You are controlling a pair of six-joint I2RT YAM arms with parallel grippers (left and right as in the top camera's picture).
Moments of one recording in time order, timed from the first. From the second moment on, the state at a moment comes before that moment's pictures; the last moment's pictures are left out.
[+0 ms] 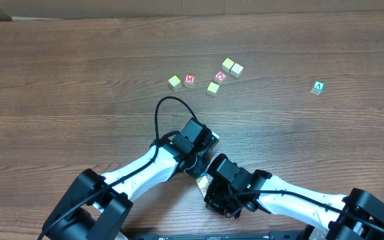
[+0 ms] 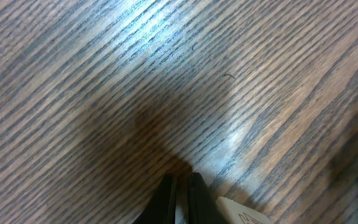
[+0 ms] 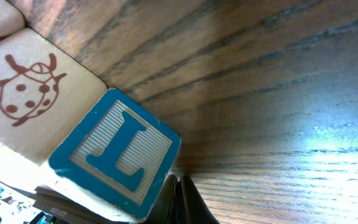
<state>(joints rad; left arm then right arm) -0.68 1.64 0.78 -0.40 0.11 0.00 0.95 1.51 0.57 -0.30 -0.42 1.50</state>
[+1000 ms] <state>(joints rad) -0.69 1.64 0.78 -0.37 0.11 -0.03 0.95 1.51 0.57 -0.30 -0.43 1.52</state>
